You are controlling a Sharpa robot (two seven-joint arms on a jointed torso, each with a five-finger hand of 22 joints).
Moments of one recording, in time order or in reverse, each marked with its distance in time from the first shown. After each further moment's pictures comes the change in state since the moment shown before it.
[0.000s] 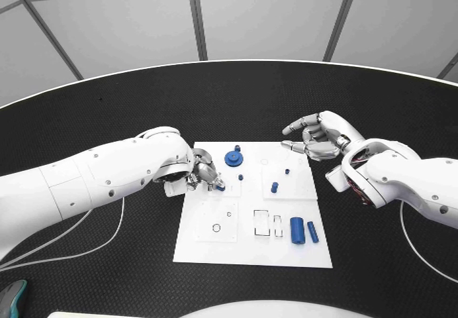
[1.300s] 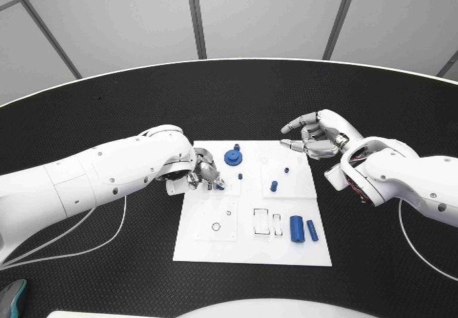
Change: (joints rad) left arm 0.000 0.025 -0.001 -0.019 0.000 0.016 -0.020; left_hand -0.028 0.013 0.014 -0.014 -0.004 0.010 0.001 -0.001 0.000 0.011 -0.004 0.008 0.013 0.001 -0.006 0.000 0.000 0.000 0.000 0.000 0.000 0.005; right arm 0.000 0.002 0.000 -0.002 0.000 0.002 0.001; right_hand 0.000 0.000 0.003 -0.003 0.005 0.000 0.000 0.000 -0.001 0.003 -0.003 0.000 0.001 0.000 0.000 0.000 0.001 0.000 0.000 0.000 0.000 0.000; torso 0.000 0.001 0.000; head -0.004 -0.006
